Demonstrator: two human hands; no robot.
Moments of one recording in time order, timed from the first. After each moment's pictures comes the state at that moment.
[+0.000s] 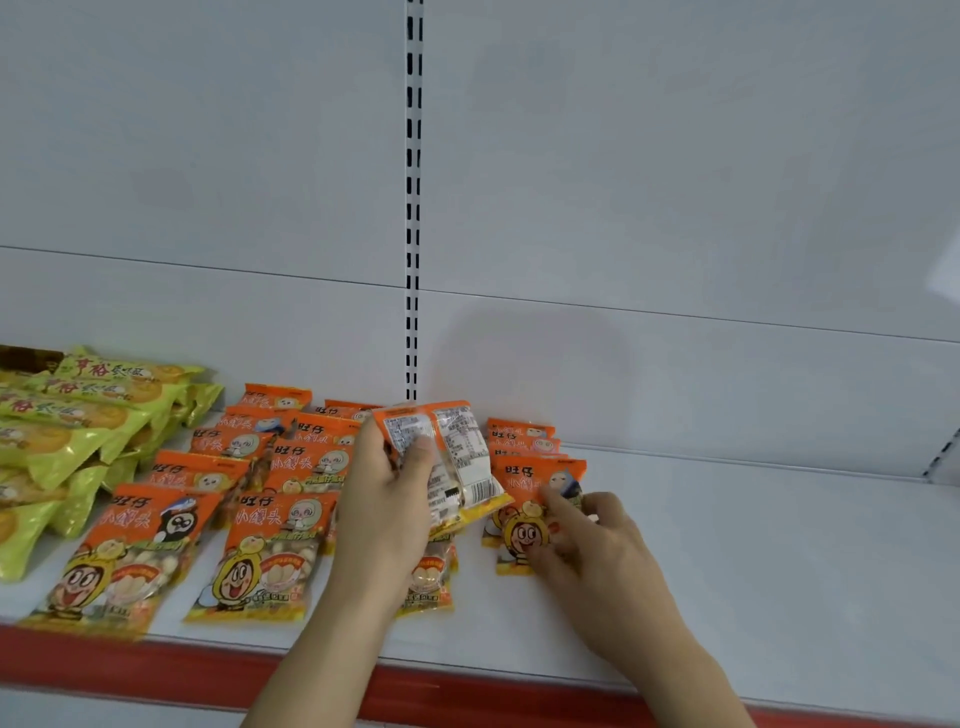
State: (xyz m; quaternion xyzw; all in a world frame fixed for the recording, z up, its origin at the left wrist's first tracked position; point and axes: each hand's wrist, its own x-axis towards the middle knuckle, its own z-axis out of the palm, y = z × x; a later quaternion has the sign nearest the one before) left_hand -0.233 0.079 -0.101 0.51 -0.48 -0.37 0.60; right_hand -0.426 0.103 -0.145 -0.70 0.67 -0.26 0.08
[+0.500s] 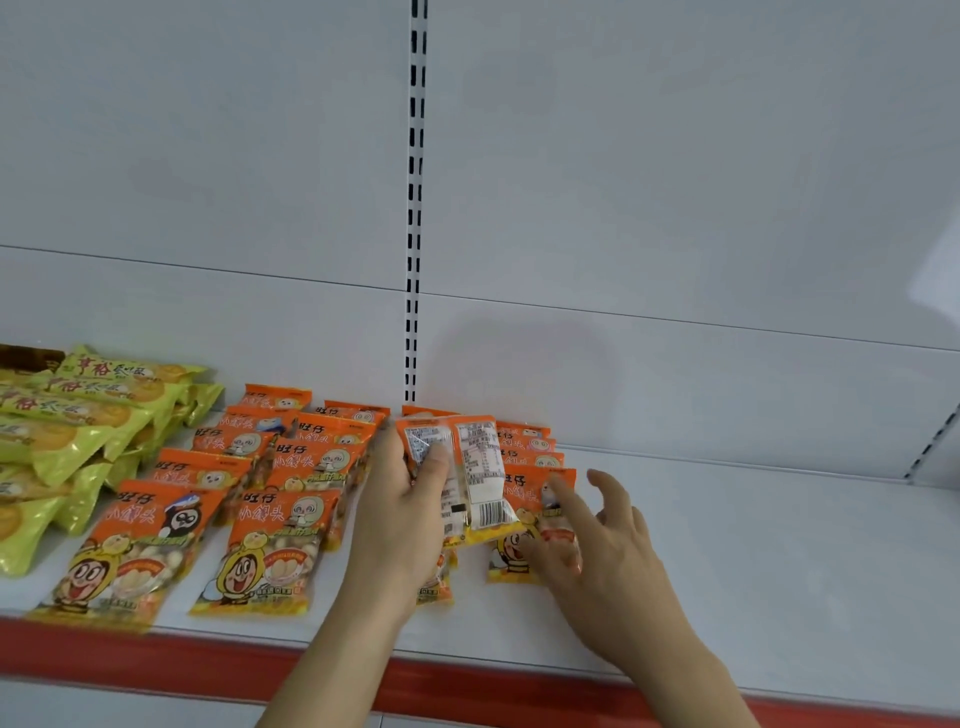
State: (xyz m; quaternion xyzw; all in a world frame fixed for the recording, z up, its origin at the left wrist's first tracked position) left_hand -0.236 0.081 -0.121 0.48 -0.51 -0.42 0.58; right_hand -0.424 0.118 -0.137 -0.69 0.68 -0.23 0.03
